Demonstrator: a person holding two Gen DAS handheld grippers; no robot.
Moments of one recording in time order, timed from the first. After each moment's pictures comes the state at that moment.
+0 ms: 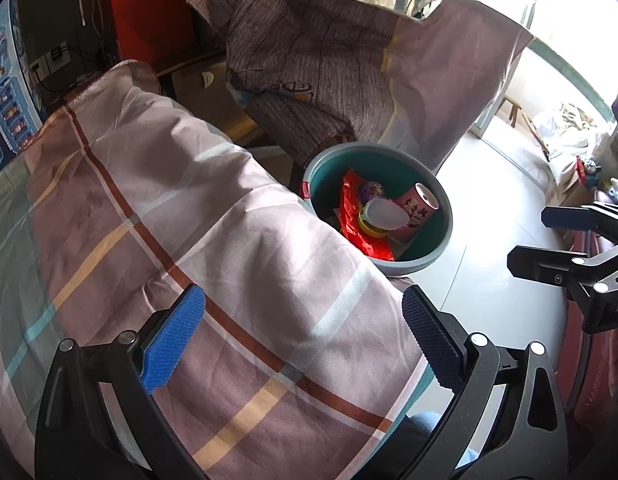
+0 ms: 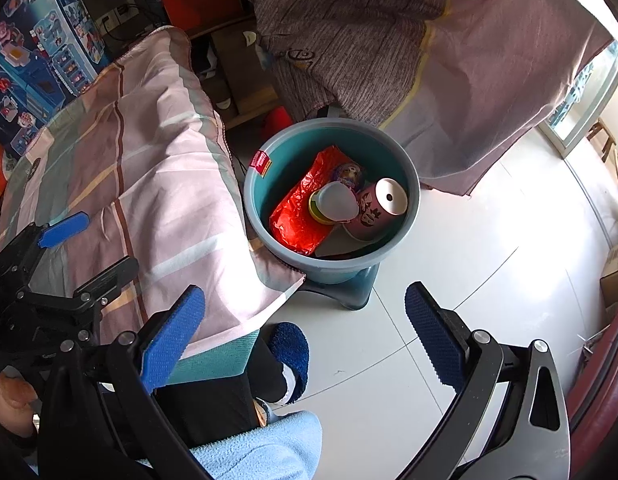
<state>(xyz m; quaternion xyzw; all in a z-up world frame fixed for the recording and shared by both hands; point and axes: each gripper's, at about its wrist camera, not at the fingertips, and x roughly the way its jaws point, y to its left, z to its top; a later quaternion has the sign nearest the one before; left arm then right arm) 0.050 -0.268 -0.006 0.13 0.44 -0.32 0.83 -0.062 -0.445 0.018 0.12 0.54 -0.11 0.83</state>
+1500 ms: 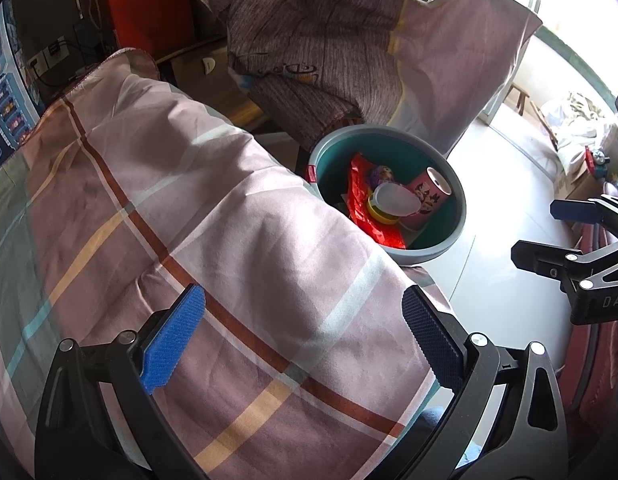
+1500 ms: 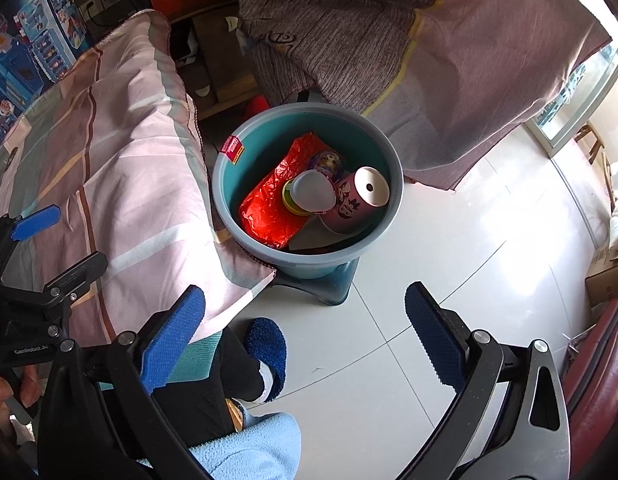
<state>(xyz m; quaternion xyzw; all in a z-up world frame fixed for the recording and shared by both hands) 0.056 -0.274 -0.023 0.15 0.45 -0.31 0.82 -0.058 -0.455 -0.006 0.10 0.55 -0.14 0.82</state>
